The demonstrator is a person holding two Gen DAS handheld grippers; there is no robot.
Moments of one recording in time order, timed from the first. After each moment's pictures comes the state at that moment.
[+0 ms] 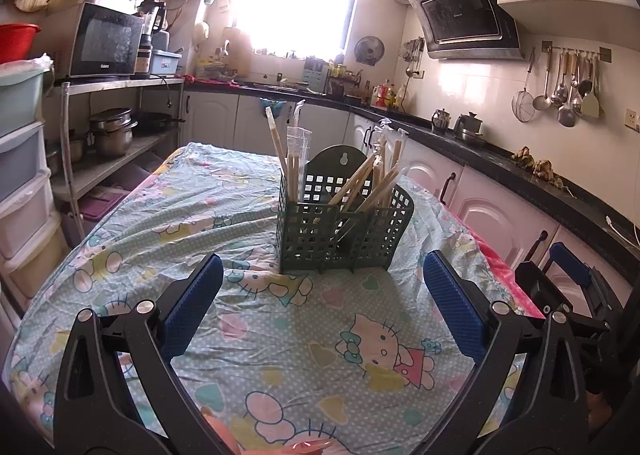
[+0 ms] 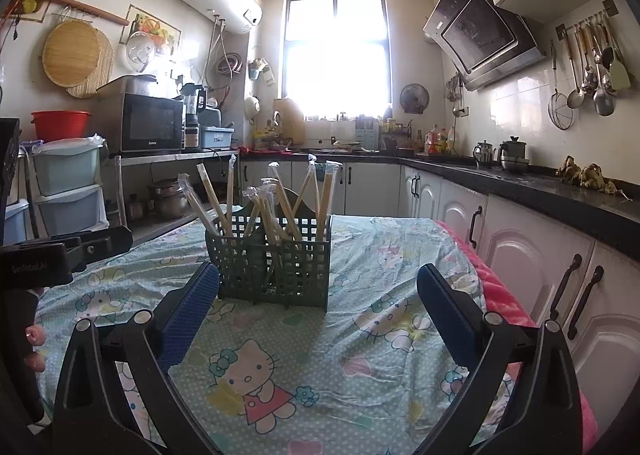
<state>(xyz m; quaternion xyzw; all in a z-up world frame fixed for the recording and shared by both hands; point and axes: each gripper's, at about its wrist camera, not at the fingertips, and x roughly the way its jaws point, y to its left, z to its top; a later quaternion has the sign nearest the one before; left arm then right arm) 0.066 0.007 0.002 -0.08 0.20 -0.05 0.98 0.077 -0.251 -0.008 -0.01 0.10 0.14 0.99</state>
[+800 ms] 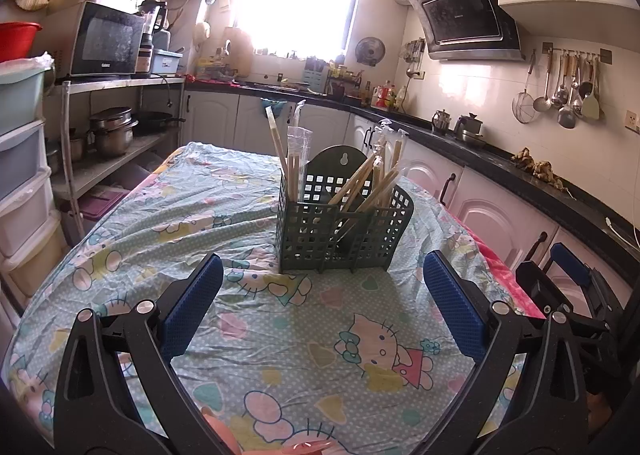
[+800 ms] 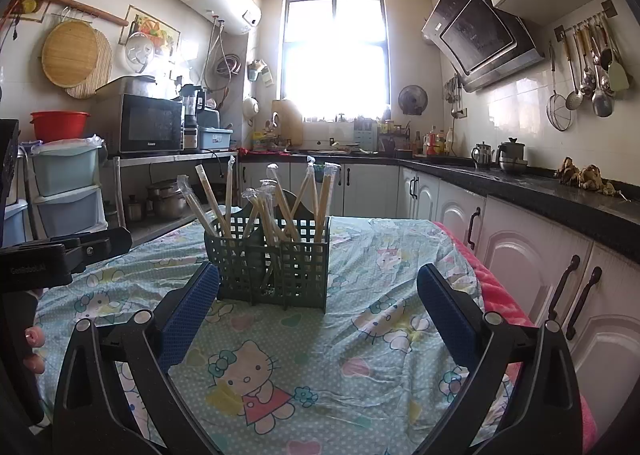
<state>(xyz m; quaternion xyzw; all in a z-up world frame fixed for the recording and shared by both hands) 0.065 0.007 0.002 -0.08 0.20 -0.05 0.98 0.075 -0.250 -0.009 -0.01 0.10 0.13 0.99</state>
